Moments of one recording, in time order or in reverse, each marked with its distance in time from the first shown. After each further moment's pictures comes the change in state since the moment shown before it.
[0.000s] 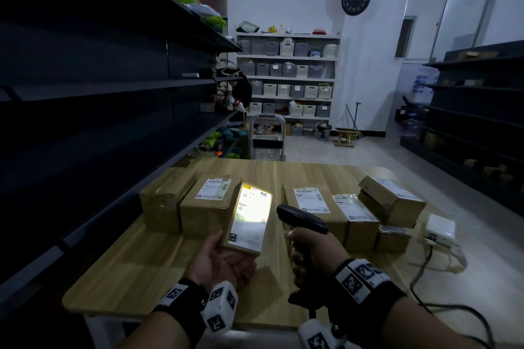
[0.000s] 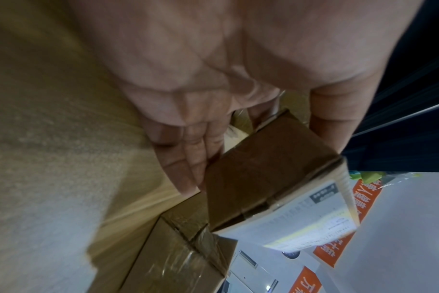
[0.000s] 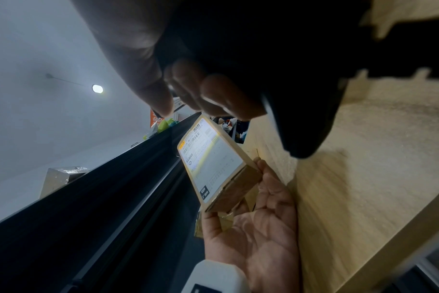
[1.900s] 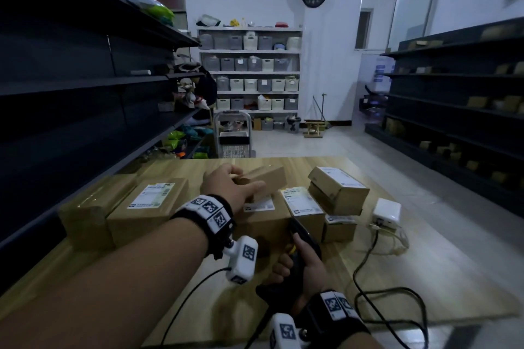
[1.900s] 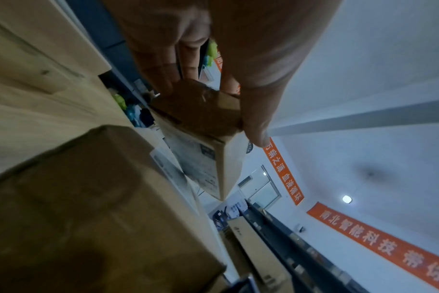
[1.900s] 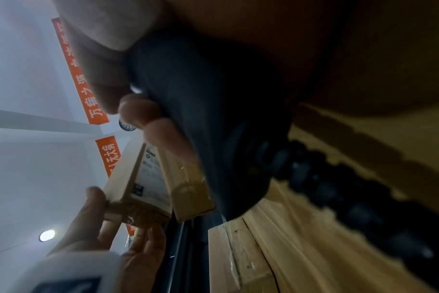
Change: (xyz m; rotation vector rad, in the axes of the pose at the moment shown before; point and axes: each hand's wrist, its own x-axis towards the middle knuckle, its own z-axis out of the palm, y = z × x) left_hand 0.066 0.009 0.209 1.362 0.393 0.589; right_hand 0.040 0.050 -0.102 0.824 -0.037 0.001
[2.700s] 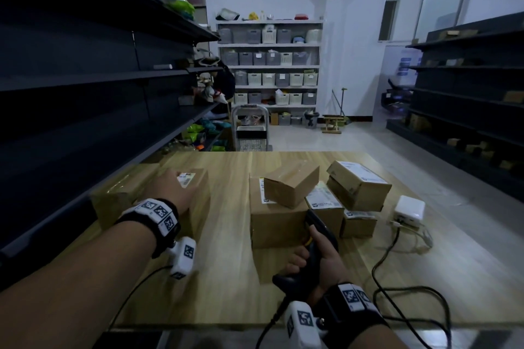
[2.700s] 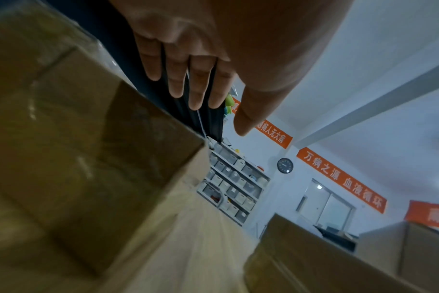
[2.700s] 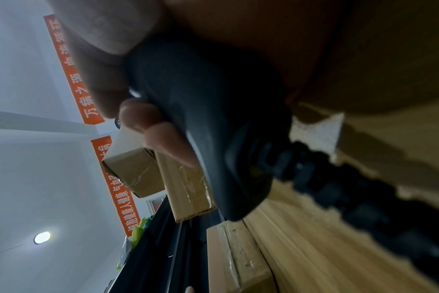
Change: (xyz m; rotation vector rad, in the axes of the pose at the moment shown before) left_hand 0.025 -0.091 -0.107 0.466 0.133 -0.185; right_hand 0.012 0.000 -0.011 -0.019 0.012 0.051
